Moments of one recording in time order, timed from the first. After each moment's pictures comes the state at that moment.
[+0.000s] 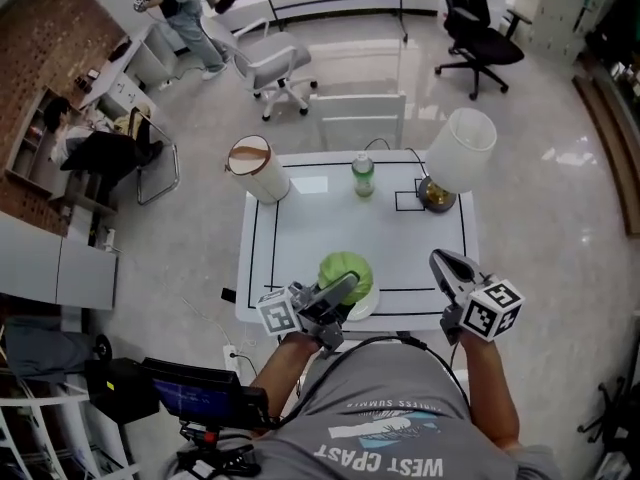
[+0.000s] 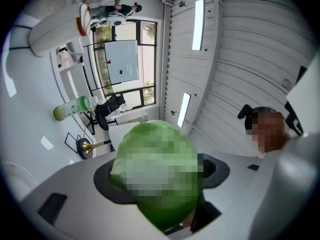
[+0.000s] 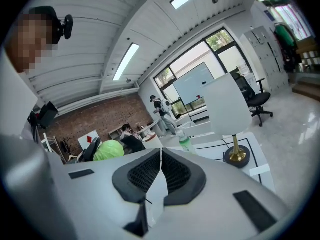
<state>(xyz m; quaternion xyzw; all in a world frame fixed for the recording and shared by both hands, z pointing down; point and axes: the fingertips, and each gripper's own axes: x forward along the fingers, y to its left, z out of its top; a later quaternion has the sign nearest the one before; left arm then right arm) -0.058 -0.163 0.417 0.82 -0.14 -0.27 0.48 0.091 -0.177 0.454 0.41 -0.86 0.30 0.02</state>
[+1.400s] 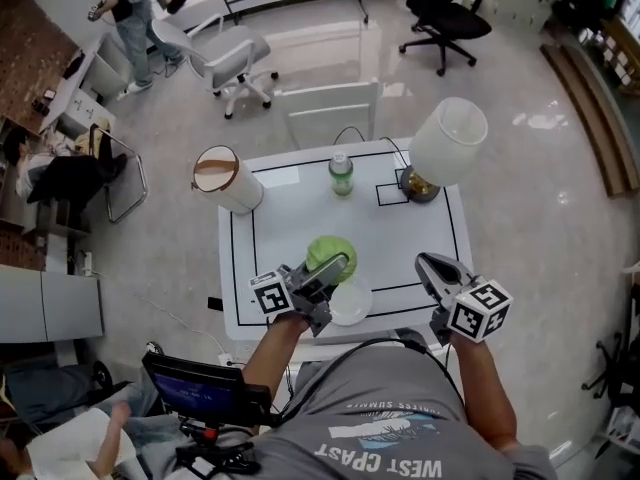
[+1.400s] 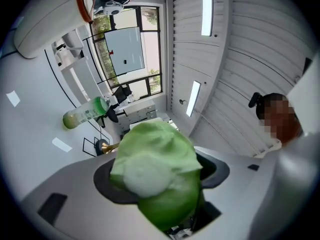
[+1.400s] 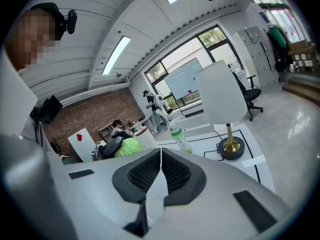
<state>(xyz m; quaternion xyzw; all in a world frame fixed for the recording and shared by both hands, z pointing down) -0.064 -0.235 0.482 0.84 -0.14 -0.18 0.49 0.077 -0.187 0.476 0.45 -0.83 0.32 0.05</state>
